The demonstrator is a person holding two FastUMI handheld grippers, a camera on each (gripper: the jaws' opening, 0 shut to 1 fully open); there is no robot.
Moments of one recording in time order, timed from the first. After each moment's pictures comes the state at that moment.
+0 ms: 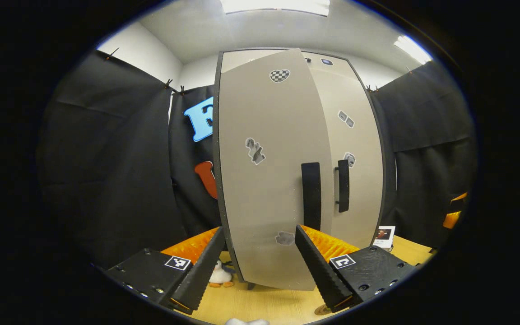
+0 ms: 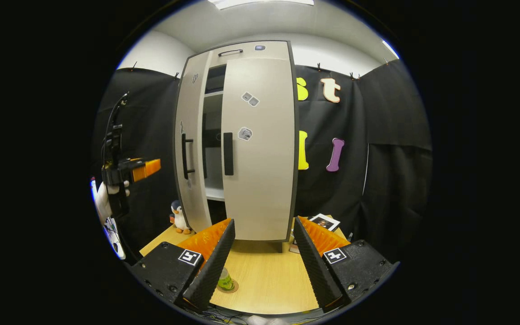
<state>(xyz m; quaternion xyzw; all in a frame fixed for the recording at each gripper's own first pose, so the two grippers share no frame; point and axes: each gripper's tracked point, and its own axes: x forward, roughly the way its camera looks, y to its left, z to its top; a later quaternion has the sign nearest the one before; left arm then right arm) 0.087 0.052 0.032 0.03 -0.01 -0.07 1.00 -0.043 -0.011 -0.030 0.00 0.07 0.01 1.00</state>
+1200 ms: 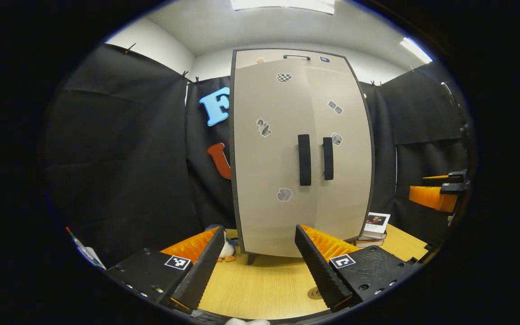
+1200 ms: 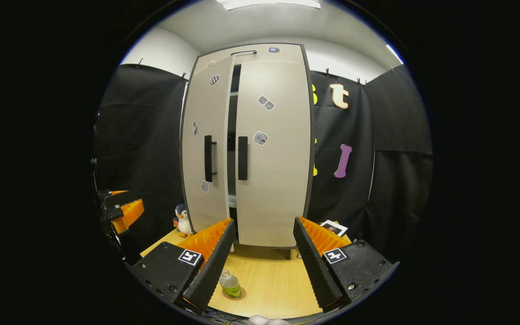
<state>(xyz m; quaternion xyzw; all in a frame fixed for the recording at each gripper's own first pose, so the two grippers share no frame) -0.008 0.056 -0.017 0.01 0.02 -0.03 1.00 -0.027 0.023 -0.032 -0.01 0.05 0.03 1.00</state>
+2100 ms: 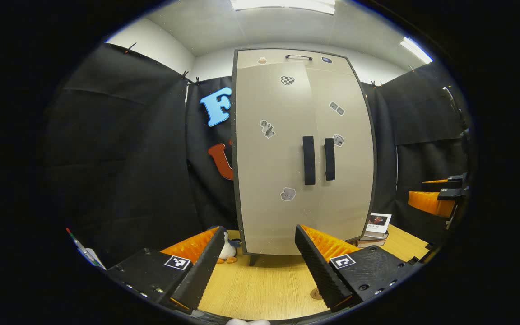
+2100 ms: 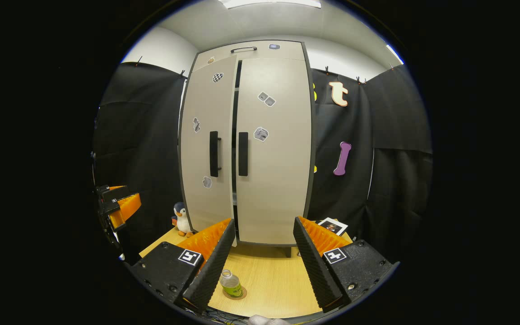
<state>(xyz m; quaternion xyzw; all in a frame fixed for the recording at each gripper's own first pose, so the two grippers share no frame) -0.006 0.064 -0.020 0.02 0.02 -0.03 1.00 -0.019 0.031 -0.041 -0.01 0.06 0.02 1.00</state>
